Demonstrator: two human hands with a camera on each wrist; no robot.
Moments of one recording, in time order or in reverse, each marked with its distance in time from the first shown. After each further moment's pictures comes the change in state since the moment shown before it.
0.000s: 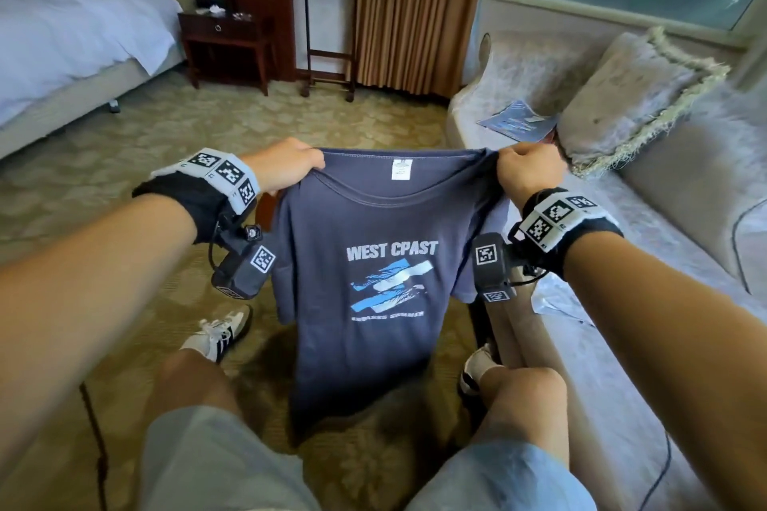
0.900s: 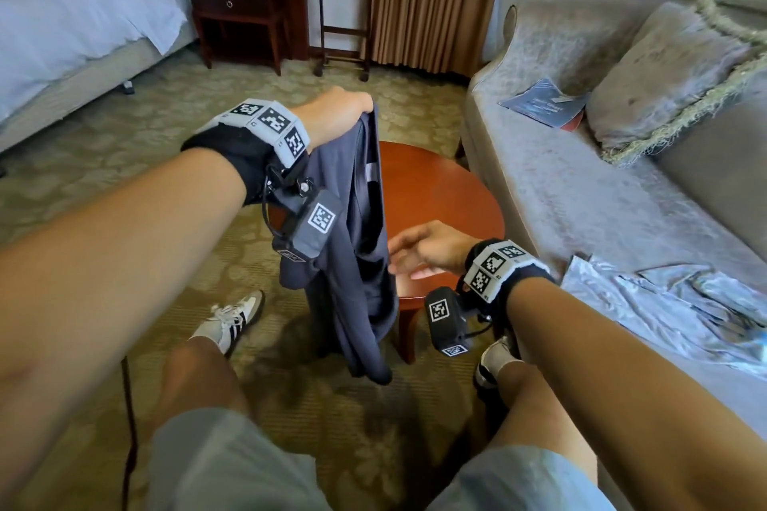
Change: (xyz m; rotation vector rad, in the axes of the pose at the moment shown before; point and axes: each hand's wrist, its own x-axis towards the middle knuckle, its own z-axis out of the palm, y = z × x) left_hand 0.012 0.051 -0.003 -0.269 -0.016 0.002; right_hand -0.064 0.023 0.110 0.112 -1.171 0.087
